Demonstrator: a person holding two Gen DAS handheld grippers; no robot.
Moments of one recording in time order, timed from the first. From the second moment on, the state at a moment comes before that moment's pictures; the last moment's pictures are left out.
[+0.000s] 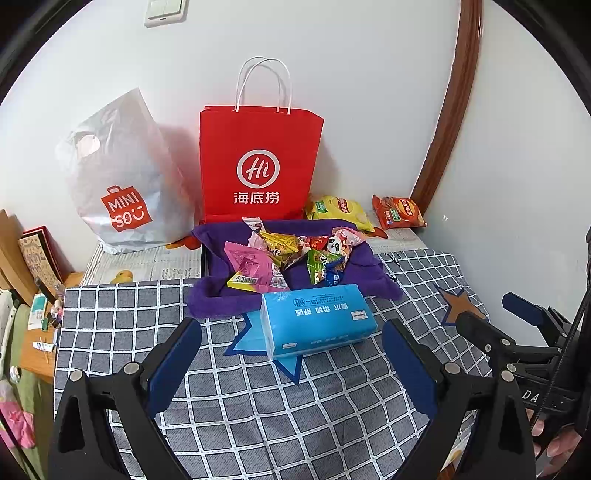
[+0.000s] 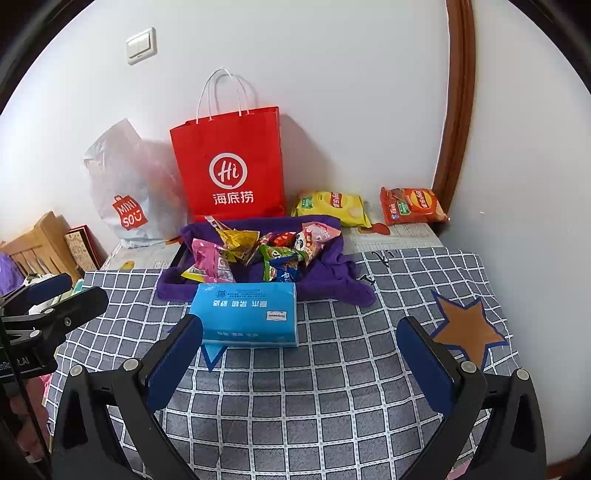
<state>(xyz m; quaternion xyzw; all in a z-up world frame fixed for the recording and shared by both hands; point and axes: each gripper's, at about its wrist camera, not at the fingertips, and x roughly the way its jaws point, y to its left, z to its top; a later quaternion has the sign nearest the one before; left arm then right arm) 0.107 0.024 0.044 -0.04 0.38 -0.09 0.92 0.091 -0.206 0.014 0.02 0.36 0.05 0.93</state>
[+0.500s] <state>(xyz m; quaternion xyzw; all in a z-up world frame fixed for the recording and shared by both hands) 0.107 0.023 0.043 -0.04 0.38 -0.09 0.92 0.092 -0.205 0.014 0.02 0.36 0.05 0.93</state>
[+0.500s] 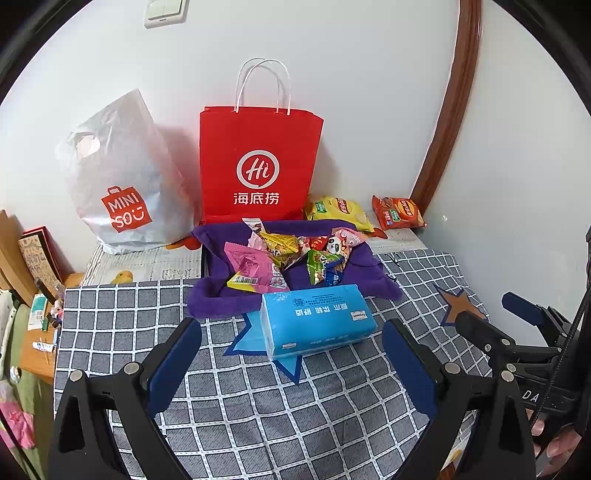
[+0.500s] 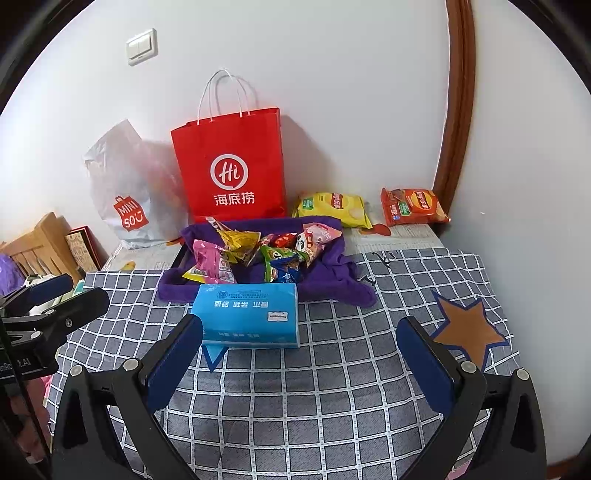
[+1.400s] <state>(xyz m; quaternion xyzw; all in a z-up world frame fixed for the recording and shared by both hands) 0.106 0.024 0.044 -0.04 0.38 -0.09 0.92 0.089 -0.204 0.016 0.02 0.35 0.05 0.93</state>
